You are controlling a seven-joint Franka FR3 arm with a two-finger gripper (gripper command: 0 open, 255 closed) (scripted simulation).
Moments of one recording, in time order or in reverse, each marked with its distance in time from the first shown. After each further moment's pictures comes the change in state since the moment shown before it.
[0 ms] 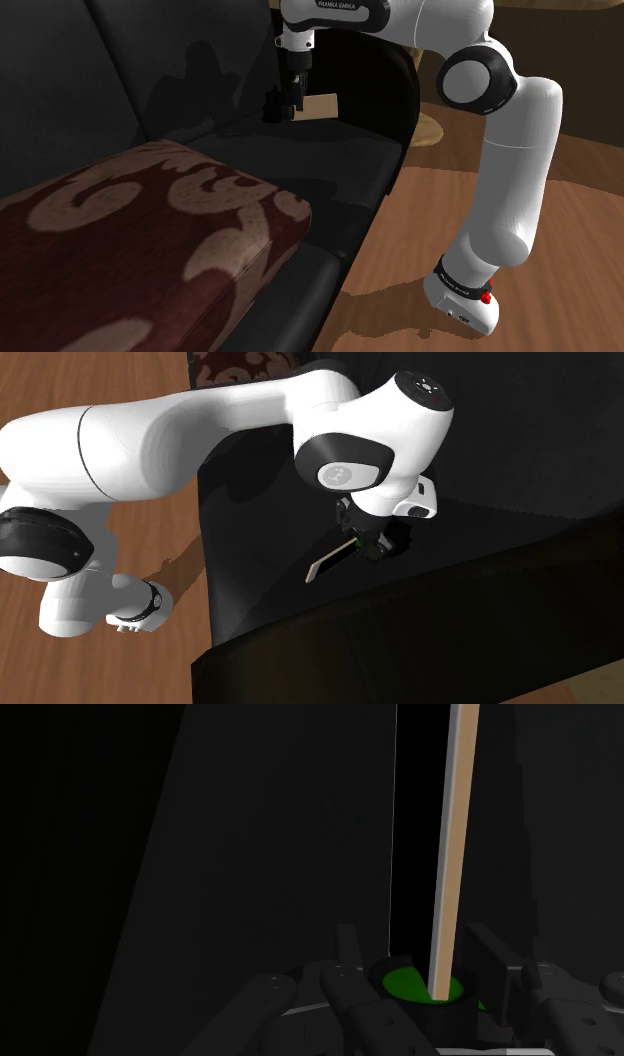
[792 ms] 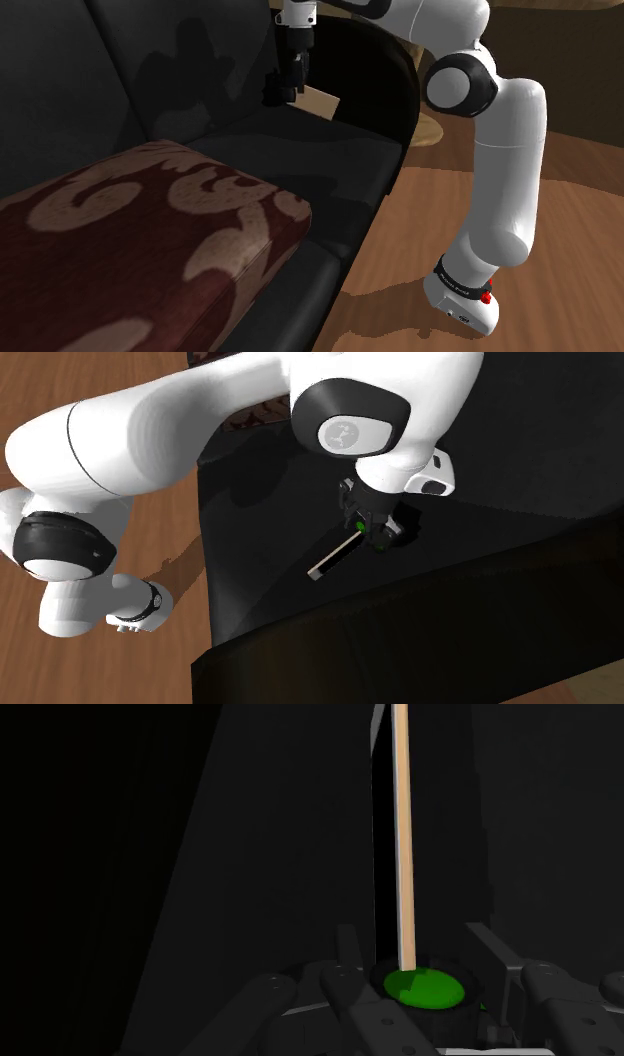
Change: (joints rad) arm -0.005 0.083 -0.001 0.277 0.004 -0.195 -0.009
